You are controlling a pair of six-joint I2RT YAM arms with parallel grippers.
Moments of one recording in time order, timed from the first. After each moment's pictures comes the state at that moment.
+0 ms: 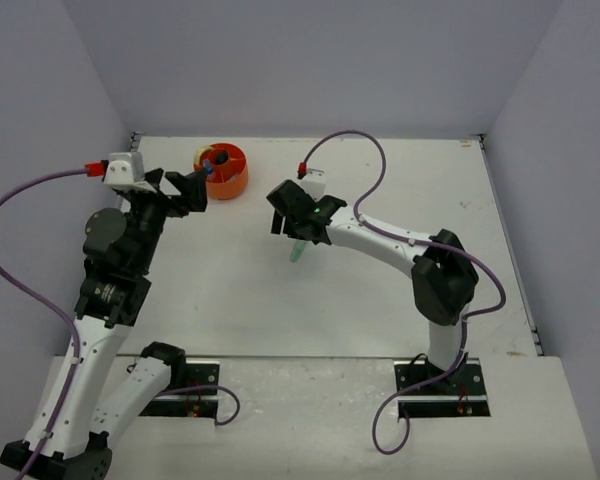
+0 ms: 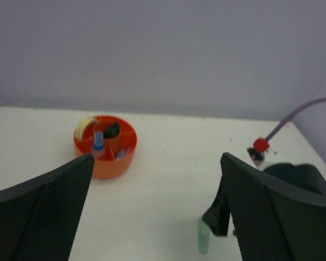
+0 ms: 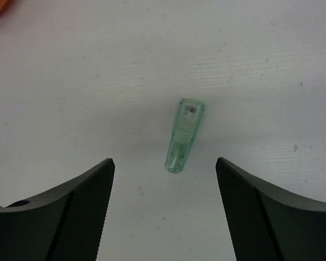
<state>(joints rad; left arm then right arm) -0.26 0.74 0.96 -0.11 -0.10 -0.25 0.87 1.91 1.57 -0.63 0.48 0.90</state>
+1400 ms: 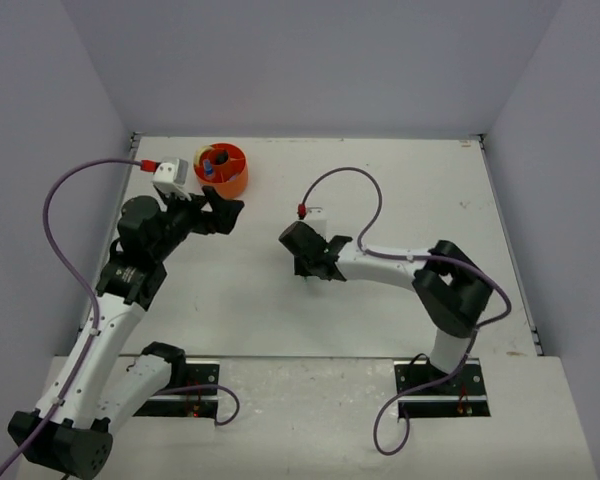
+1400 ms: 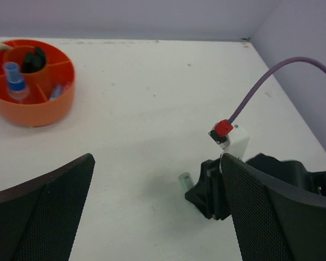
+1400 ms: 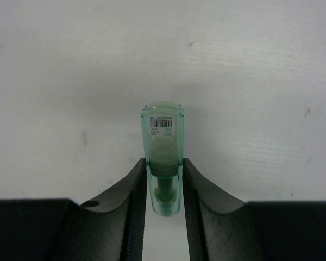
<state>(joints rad) -0.26 0.83 0.90 -0.25 0.15 -0.31 0.90 1.88 1.23 -0.43 0.39 0.84</state>
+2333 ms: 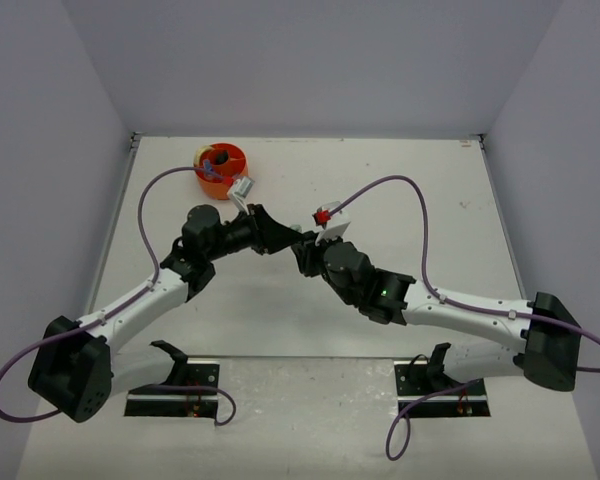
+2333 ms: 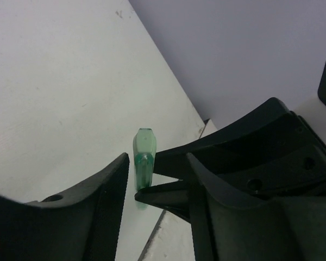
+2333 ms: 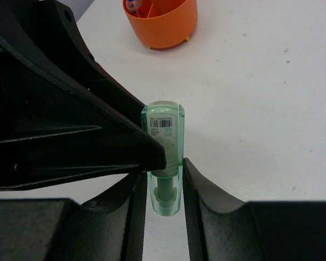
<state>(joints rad) -0.50 1.16 0.64 0.39 0.57 -0.80 1.12 1.26 0.84 0.12 0.54 0.42</state>
